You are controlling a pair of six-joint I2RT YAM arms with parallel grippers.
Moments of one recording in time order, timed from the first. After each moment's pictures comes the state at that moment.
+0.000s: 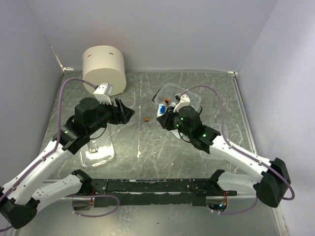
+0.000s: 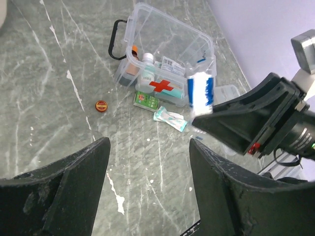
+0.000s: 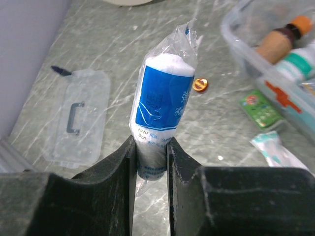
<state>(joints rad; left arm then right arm) -0.64 0.93 0.96 -0.33 -0.02 -0.52 0.79 1.14 0.79 0.00 0.10 0.54</state>
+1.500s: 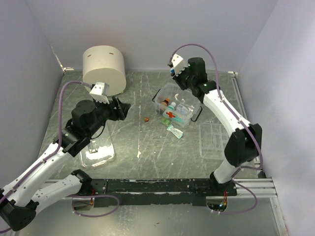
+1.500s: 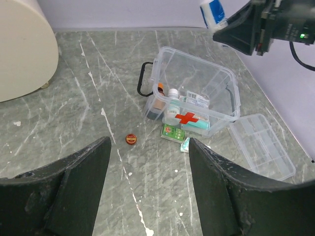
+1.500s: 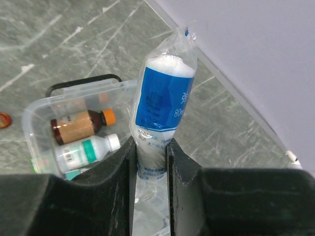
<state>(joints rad) -0.64 0.87 0.90 -0.18 -0.15 -0.35 0.37 1.61 1.45 -0.30 -0.11 -0.47</state>
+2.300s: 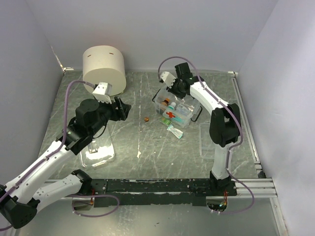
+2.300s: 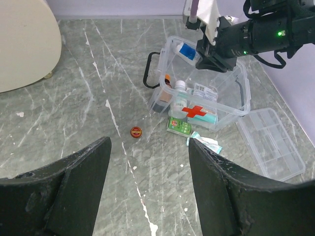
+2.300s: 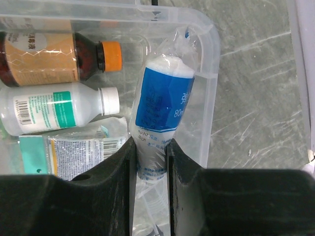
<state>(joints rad) -0.64 0.90 0.90 -0.20 -0.17 -0.35 0.36 1.99 1.69 -0.62 -0.06 -0.78</state>
